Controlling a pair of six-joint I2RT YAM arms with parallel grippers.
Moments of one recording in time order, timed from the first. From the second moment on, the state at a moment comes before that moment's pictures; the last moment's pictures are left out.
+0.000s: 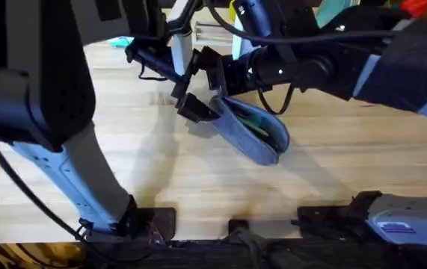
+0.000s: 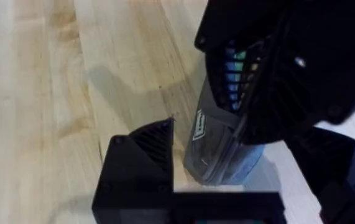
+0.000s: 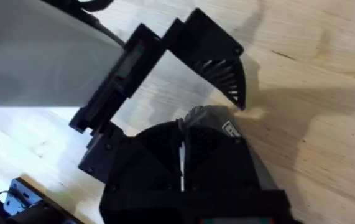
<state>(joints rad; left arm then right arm) -0.16 1.99 1.37 -1.22 1.08 1.82 0.73 1.48 1.15 -0.53 -0.03 0.44</state>
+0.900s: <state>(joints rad) -0.17 2.07 1.37 -1.19 1.11 1.79 0.72 1.47 1.15 -0.63 0.02 0.42</state>
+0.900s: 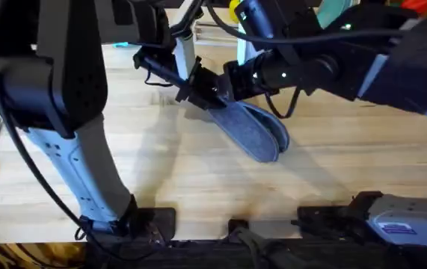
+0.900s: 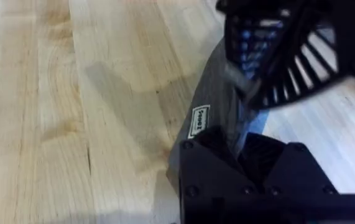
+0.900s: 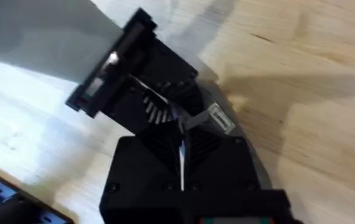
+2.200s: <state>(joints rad) -0.17 2.07 1.37 -1.23 1.11 1.79 0.44 1.38 1.15 -1.04 0.02 0.58</state>
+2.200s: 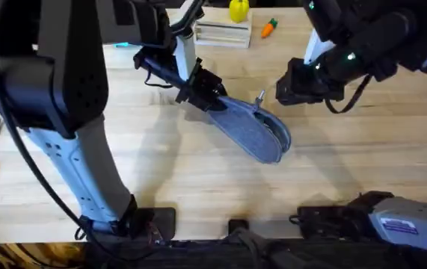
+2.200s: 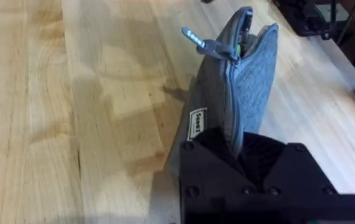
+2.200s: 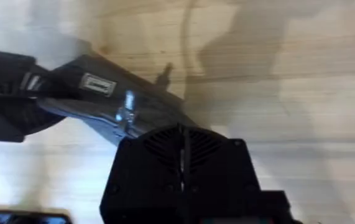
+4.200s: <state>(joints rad) 0.12 2.07 1.63 -1.49 1.00 1.94 0.57 1.38 0.96 -0.64 -0.17 0.78</state>
